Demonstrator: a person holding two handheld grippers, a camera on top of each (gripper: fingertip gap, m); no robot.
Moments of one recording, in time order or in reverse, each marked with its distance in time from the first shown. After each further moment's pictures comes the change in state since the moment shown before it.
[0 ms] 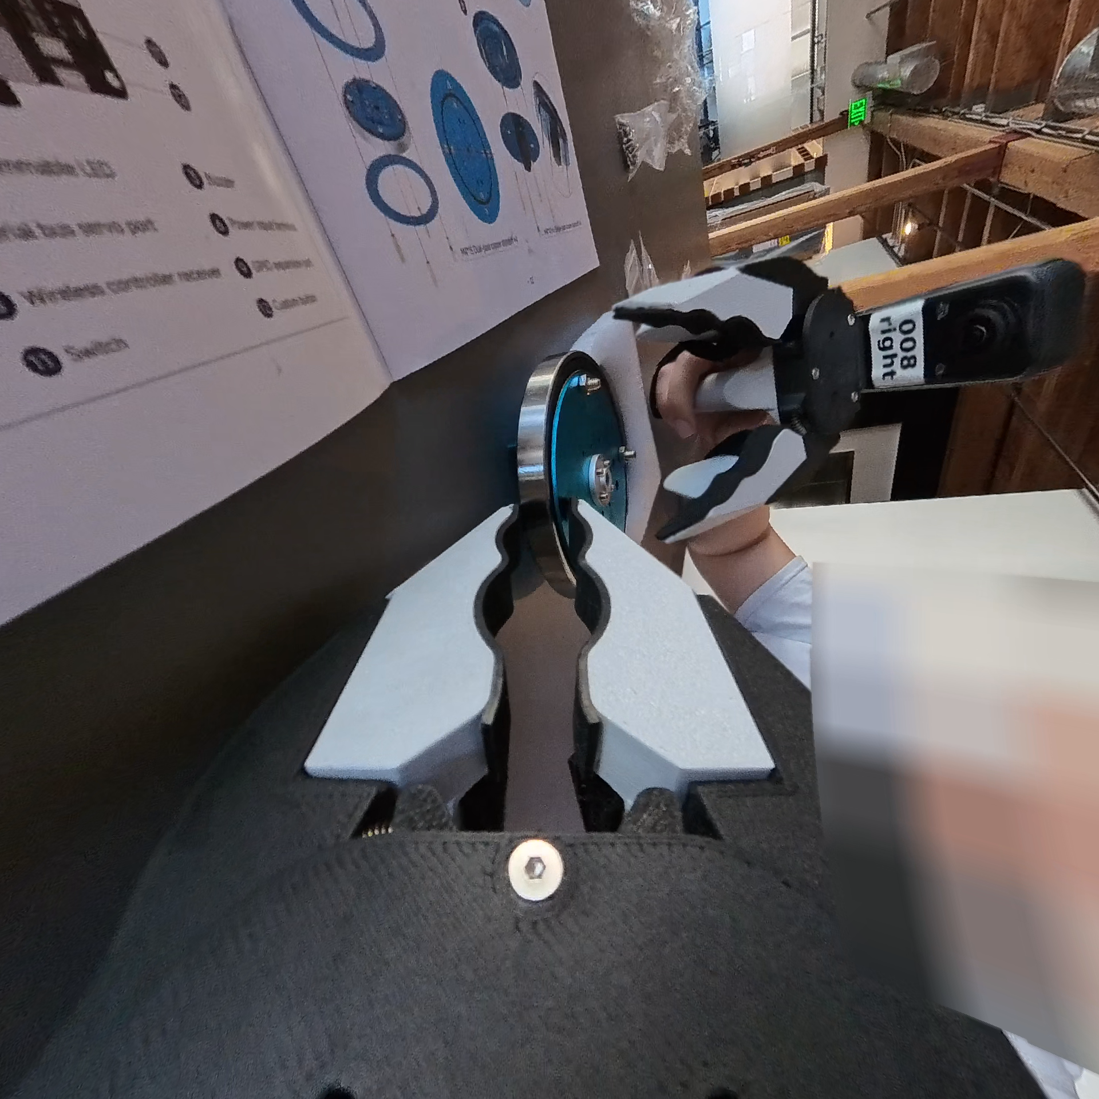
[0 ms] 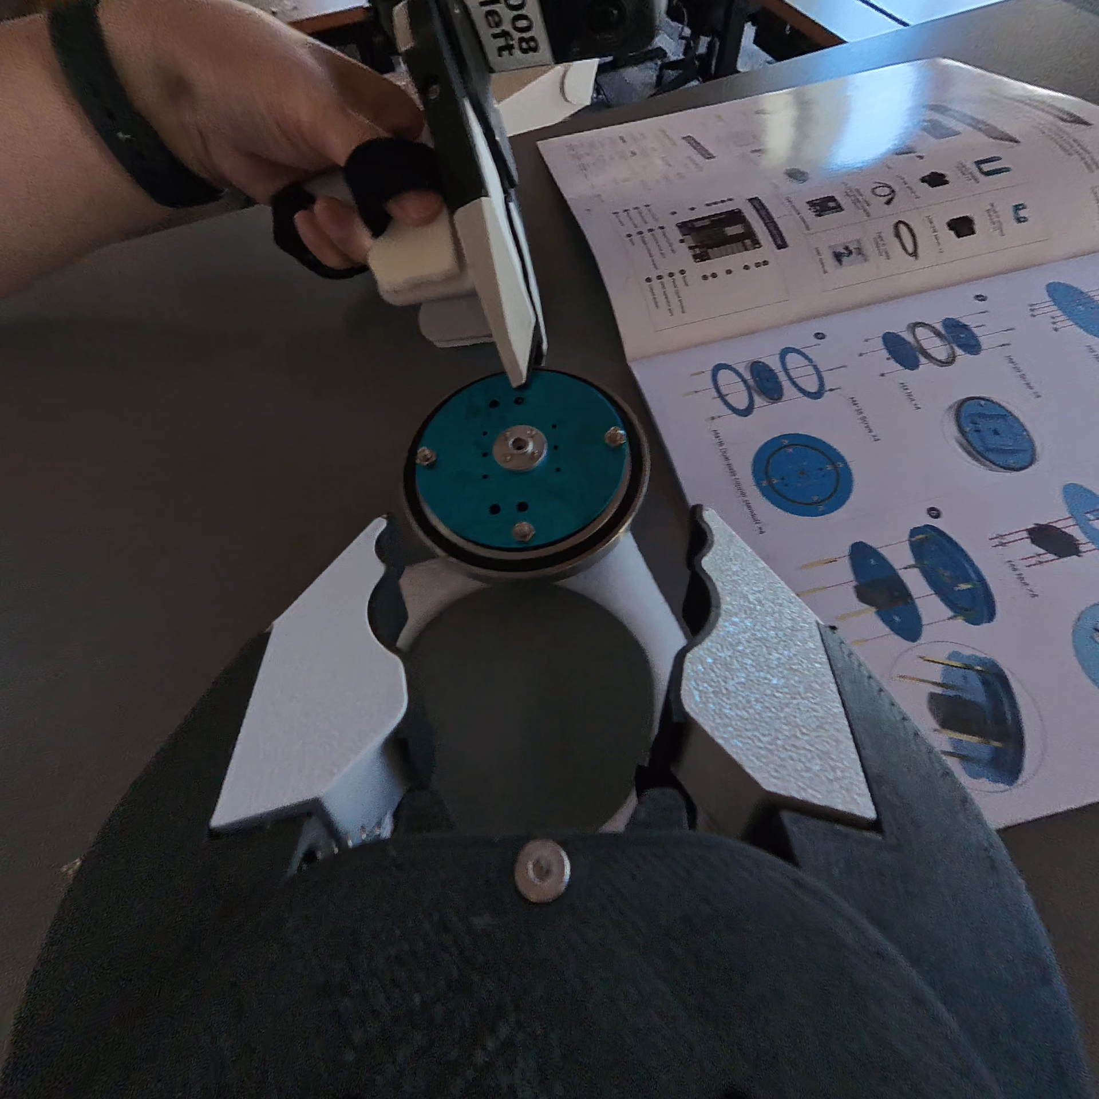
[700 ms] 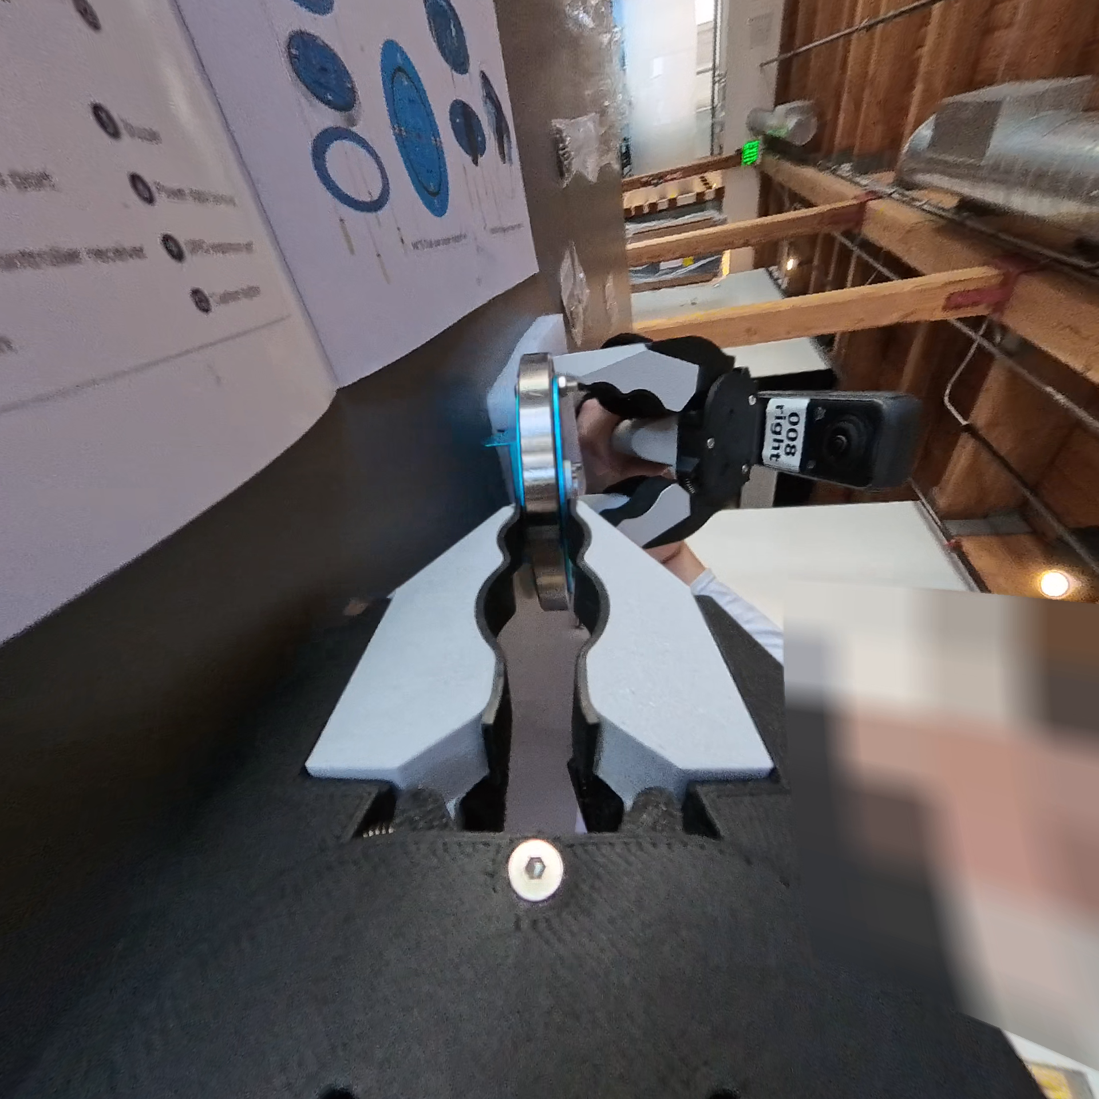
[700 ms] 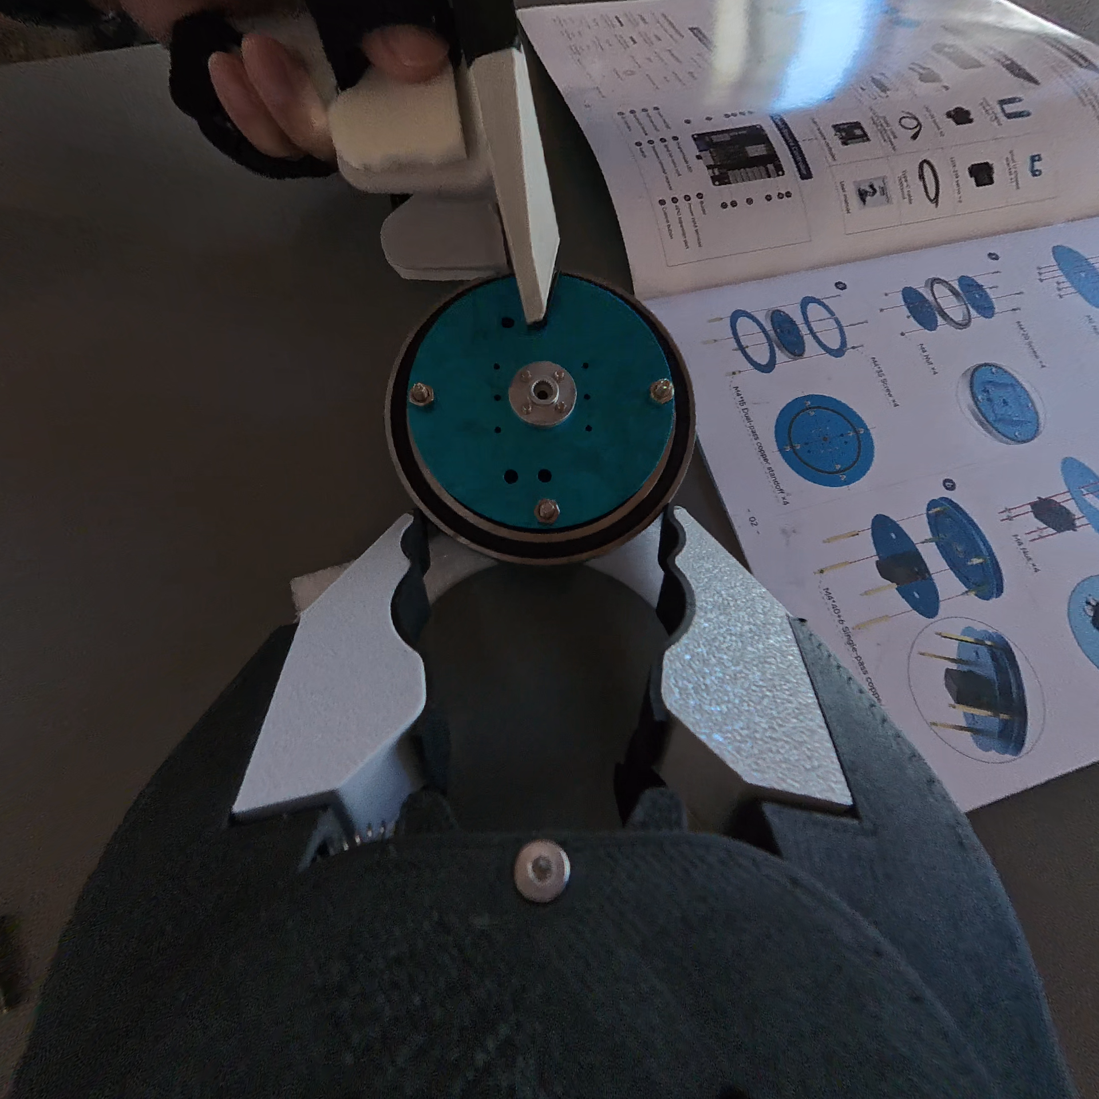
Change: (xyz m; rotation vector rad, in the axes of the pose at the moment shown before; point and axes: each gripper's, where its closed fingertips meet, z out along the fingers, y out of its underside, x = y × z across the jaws) left arm 0.016 -0.003 0.008 -0.004 0.153 -0.110; right arm -0.004 0.022 0.015 -0.111 0.116 -0.079
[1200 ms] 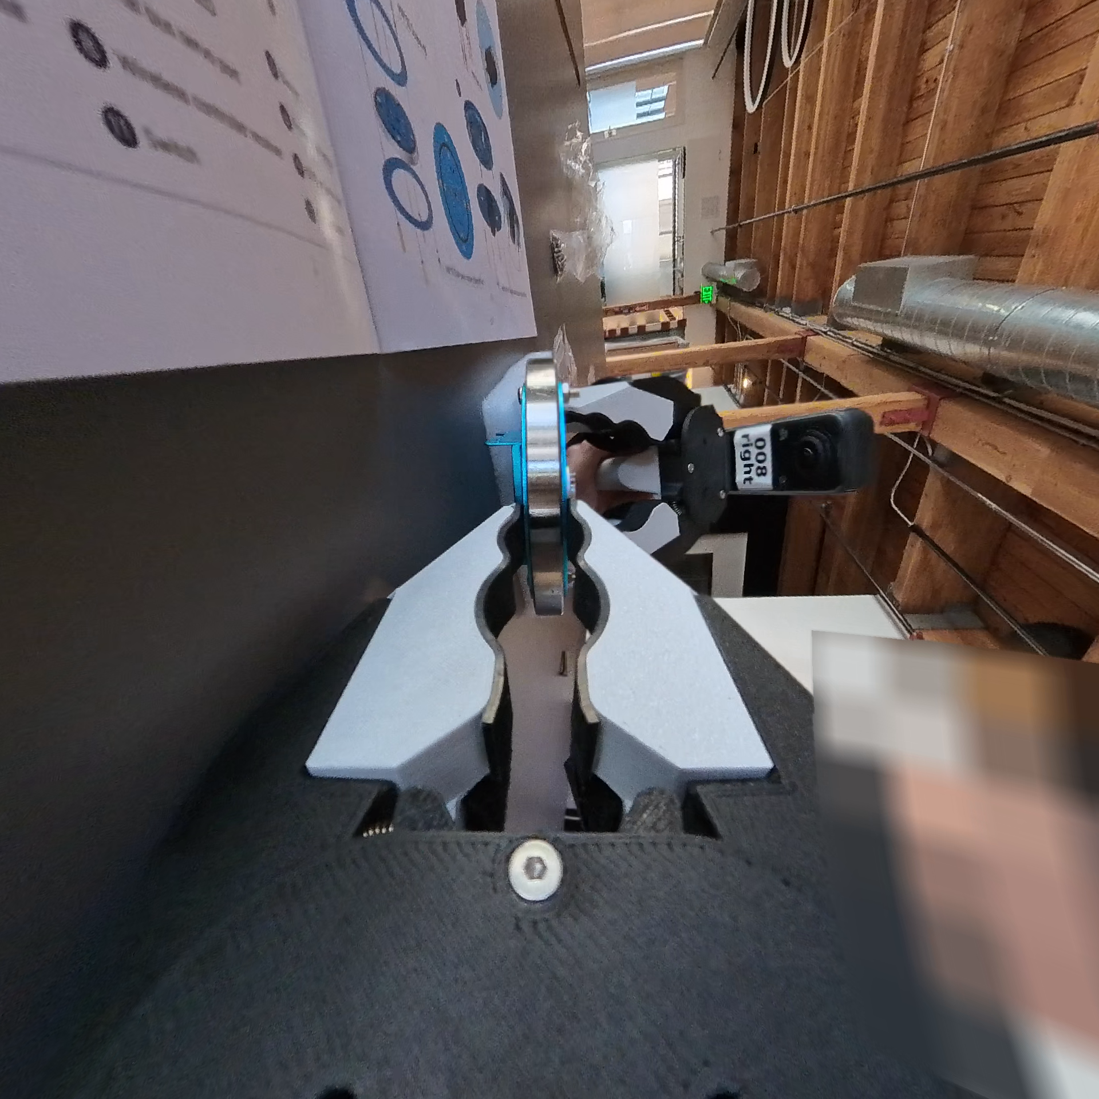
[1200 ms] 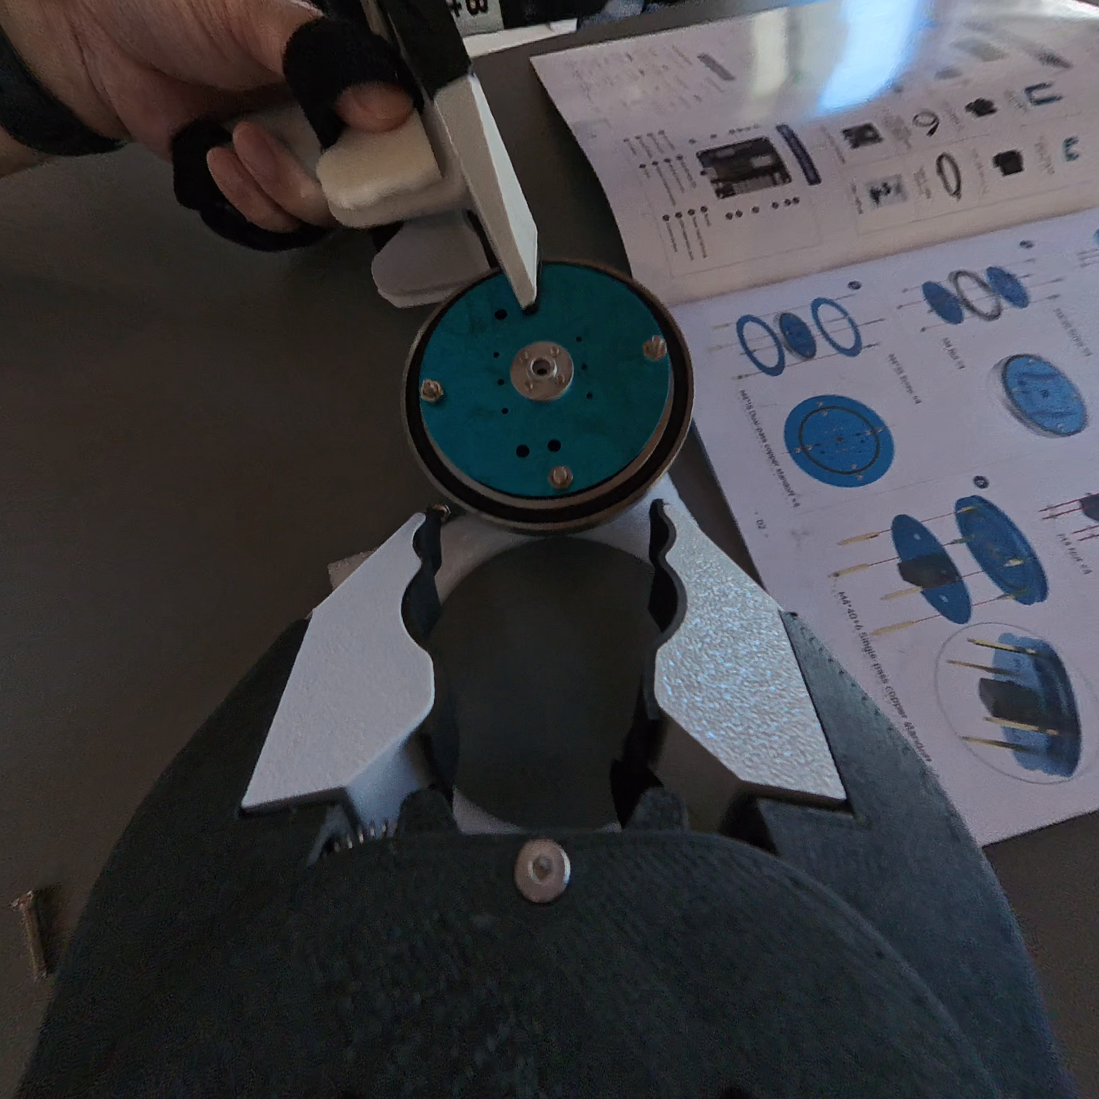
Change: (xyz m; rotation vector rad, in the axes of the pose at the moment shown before) left arm -0.002 -0.003 -0.012 0.188 0.029 -0.057; right arm 0.000 -0.003 -0.002 0.044 -0.078 0.065
